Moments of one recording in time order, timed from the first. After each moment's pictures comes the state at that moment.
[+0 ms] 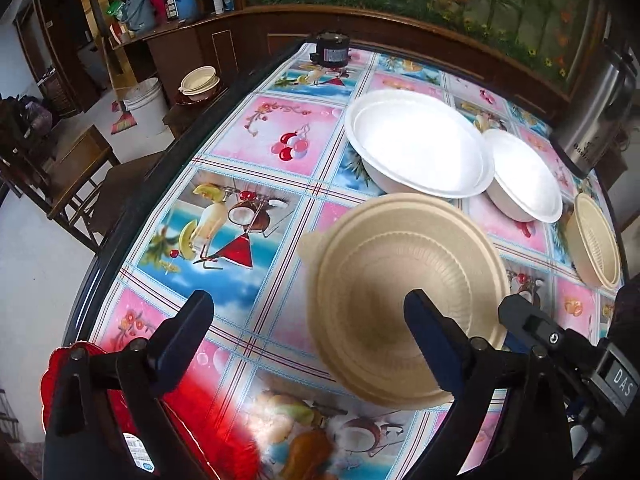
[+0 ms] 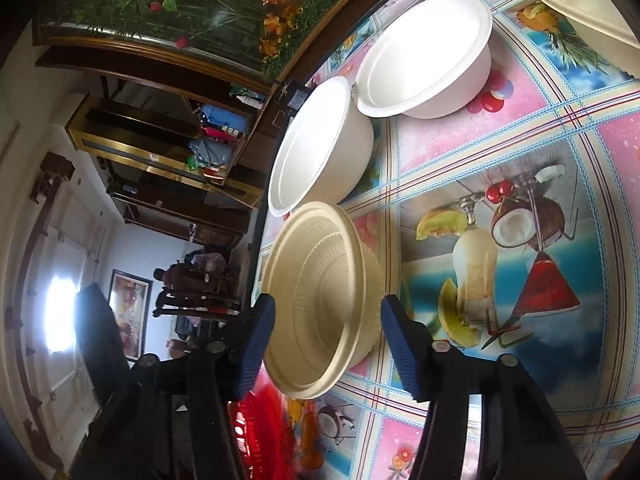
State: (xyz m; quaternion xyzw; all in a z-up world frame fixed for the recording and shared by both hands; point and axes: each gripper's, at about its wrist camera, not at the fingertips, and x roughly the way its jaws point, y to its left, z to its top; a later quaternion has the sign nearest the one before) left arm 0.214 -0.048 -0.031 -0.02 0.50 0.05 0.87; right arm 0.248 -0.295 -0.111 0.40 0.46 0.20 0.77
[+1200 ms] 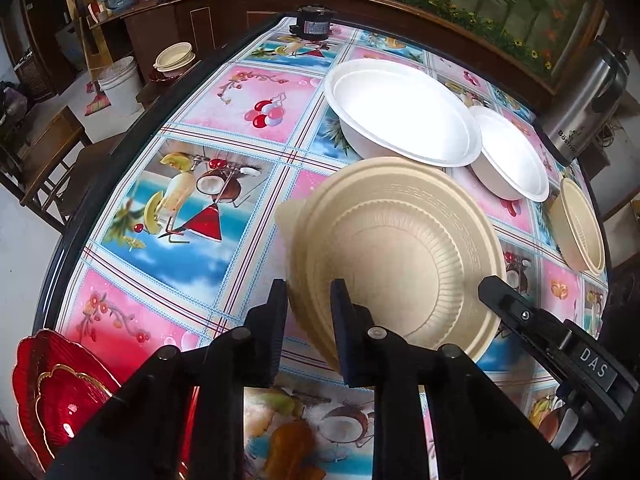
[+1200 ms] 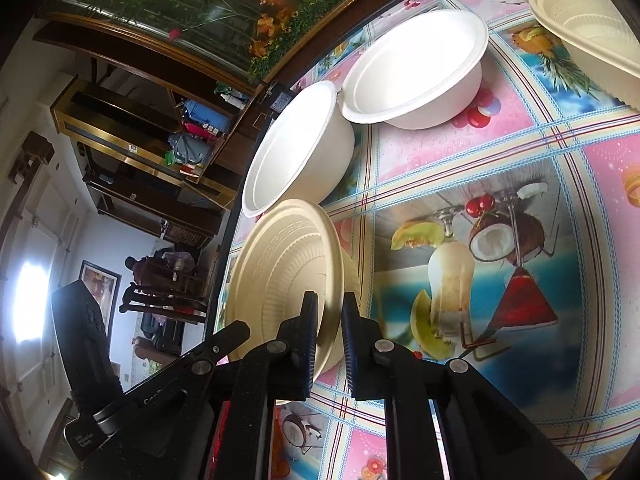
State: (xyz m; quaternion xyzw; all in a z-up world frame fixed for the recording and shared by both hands) left arm 0.213 -0.050 -0.048 -0.05 0.53 0.00 0.85; right arm 0.244 -0.288 -0.112 0.35 0.46 0.17 0.80
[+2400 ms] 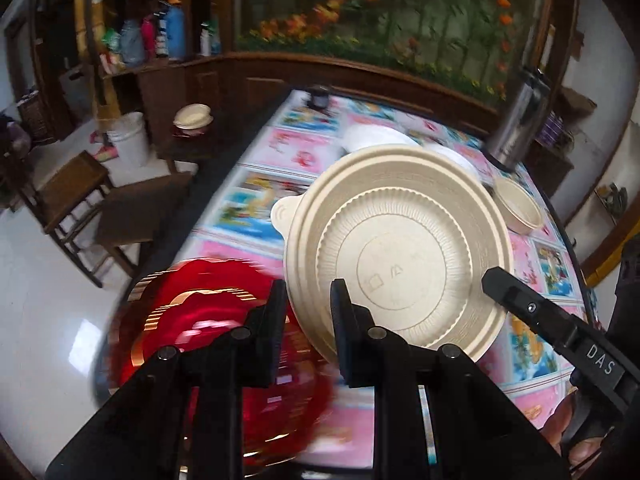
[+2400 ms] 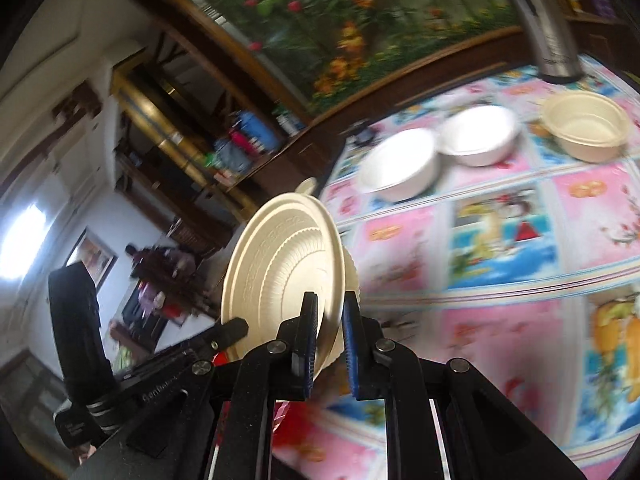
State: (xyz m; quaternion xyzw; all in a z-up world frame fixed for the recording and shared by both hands) left arm 0.057 0.037 0.036 -0.04 0.41 -0.03 0.91; right arm 0.090 -0.211 -0.004 0.25 0.36 0.20 0.88
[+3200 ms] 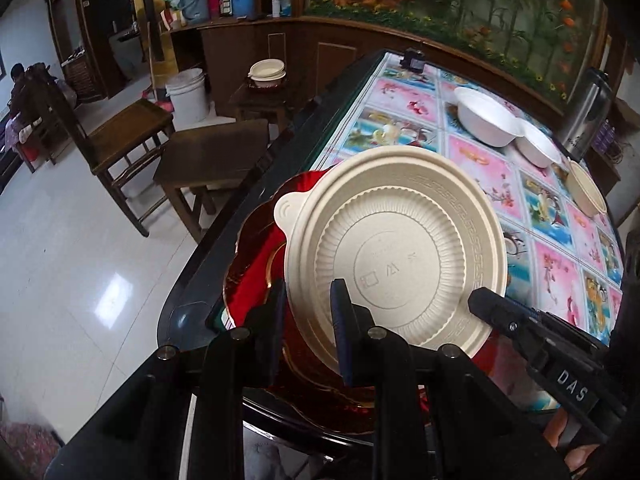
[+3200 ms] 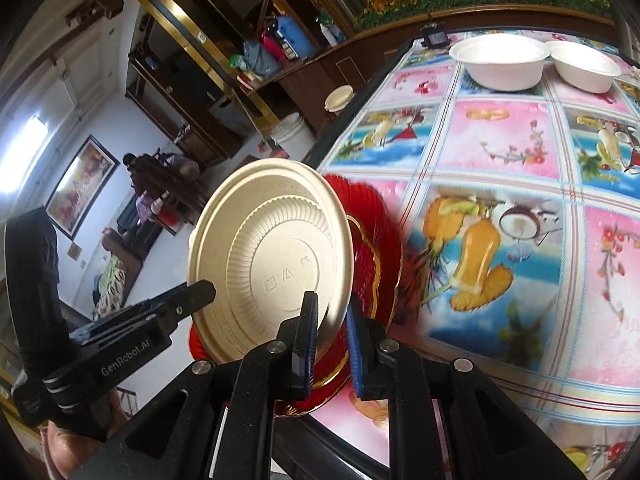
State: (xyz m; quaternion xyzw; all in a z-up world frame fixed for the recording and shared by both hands) left arm 0.026 0.126 -0.034 -0.06 0.46 0.06 0.88; right arm 0.084 -0.073 -0.080 0.15 0.46 0.25 0.84
